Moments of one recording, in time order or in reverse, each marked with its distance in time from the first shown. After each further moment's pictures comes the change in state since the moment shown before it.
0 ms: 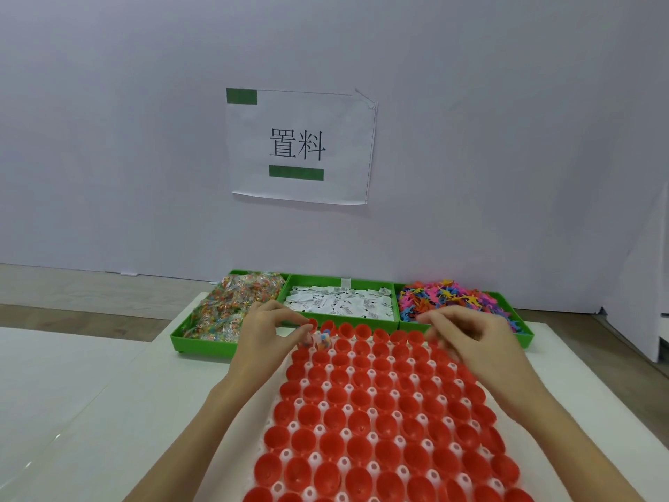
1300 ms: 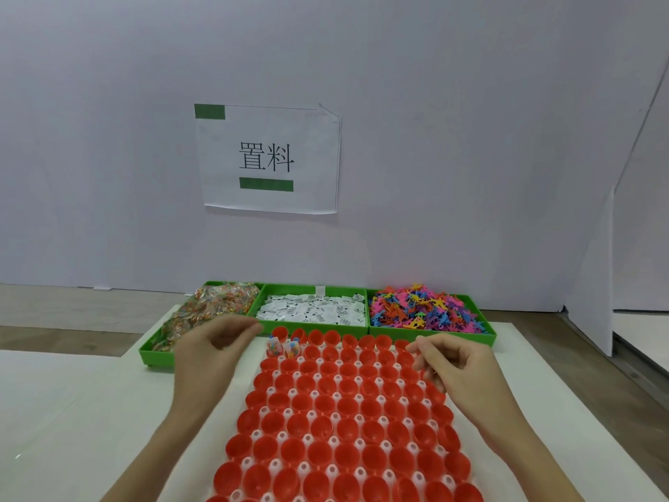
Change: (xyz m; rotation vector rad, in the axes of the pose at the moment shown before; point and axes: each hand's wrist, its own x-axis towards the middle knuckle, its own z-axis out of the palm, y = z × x) left_hand -0.028 0.033 -0.027 -0.255 0.170 -0.158; right_hand -0.030 0.014 -0.022 0.083 0.062 0.088
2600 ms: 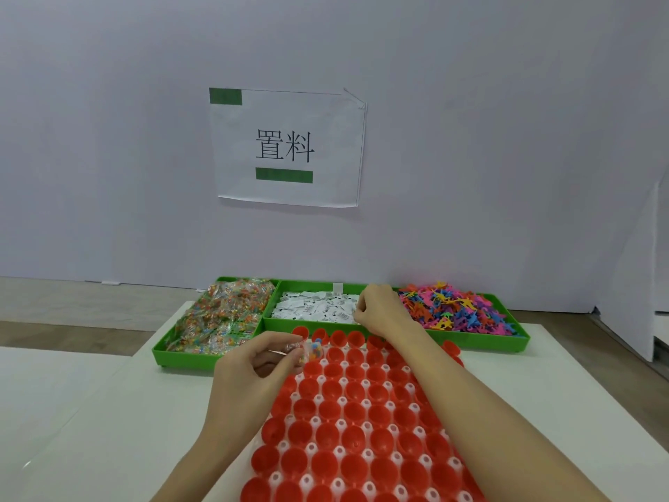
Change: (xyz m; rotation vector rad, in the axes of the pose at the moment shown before) left_hand -0.020 0.005 0.008 -0.177 -0.172 -0.097; right_hand 0.164 0.037 0.133 -0.912 -0.252 -0.049
